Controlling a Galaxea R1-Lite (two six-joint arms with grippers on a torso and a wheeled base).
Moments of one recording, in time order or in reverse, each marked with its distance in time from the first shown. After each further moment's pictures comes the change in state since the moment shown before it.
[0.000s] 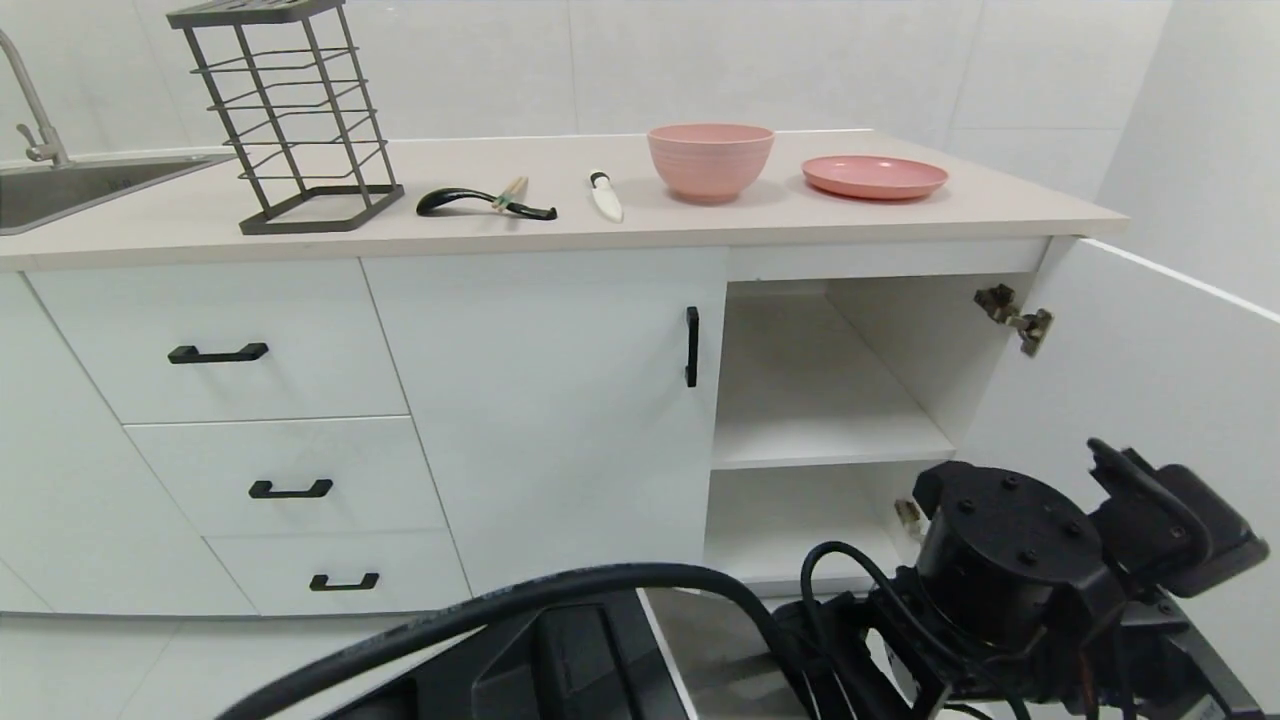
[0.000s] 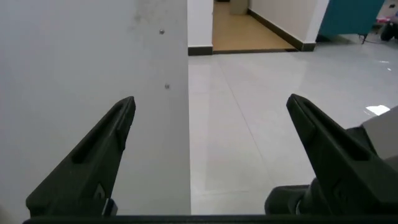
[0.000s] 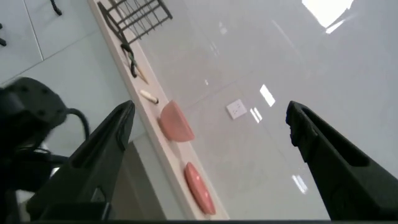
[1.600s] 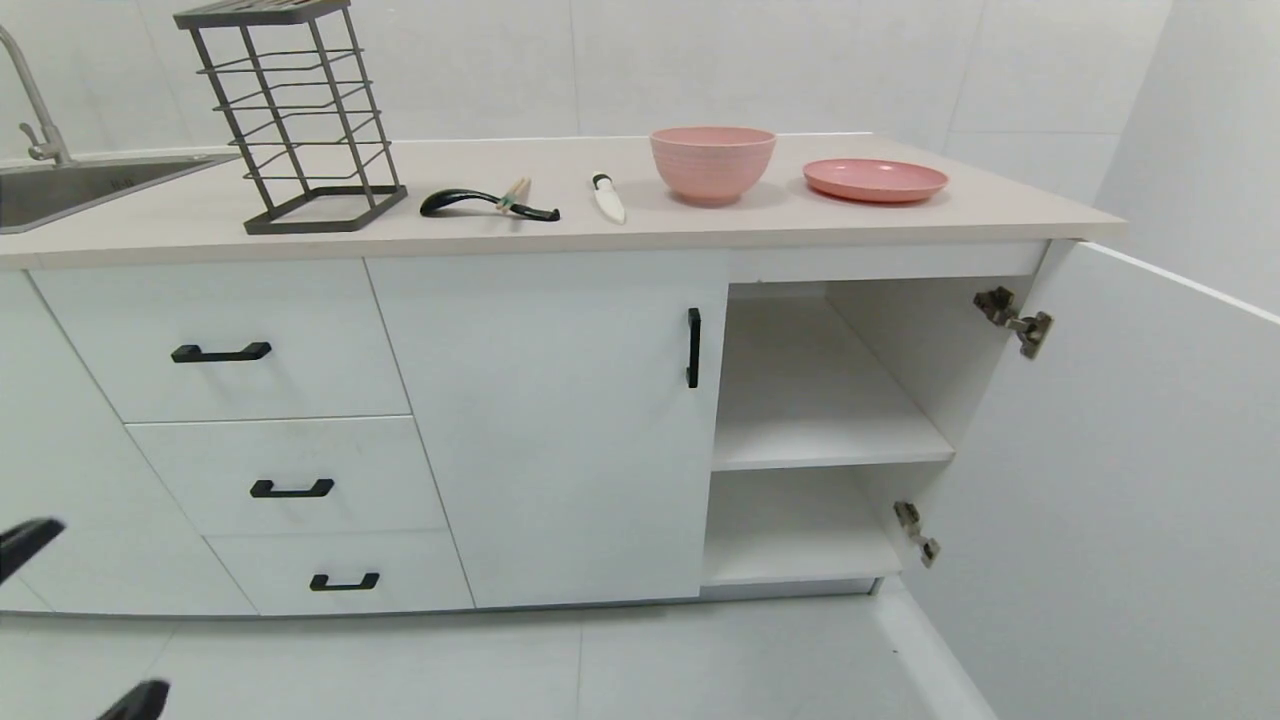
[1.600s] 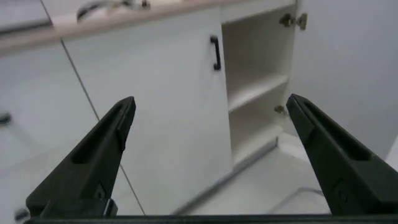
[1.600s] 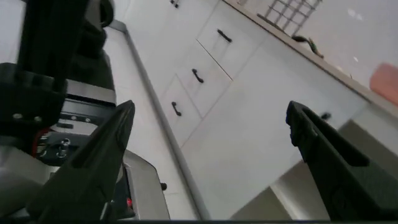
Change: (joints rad) left arm 1.030 -2.031 1.717 0.190 0.007 0.122; right arm 0.404 -0.951 0.406 1.281 0.013 -0.123
